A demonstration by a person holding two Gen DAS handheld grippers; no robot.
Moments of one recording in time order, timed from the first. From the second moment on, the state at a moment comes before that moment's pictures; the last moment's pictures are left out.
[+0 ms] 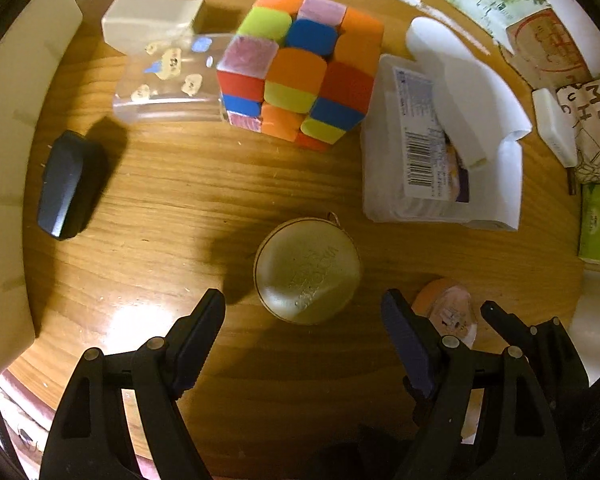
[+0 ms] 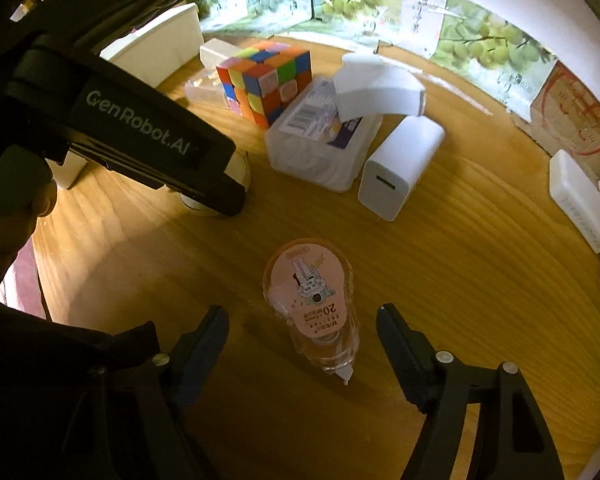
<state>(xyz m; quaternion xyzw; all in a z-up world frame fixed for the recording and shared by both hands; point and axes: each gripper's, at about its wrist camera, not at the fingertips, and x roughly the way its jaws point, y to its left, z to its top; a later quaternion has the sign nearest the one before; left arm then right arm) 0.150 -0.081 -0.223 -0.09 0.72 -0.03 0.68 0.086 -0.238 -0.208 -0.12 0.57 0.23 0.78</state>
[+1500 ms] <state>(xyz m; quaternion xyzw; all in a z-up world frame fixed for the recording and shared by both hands) 0.104 -0.055 -0.187 -0.02 0.69 -0.06 0.72 0.061 -0.206 -0.198 -0.15 0.56 0.23 0.78</state>
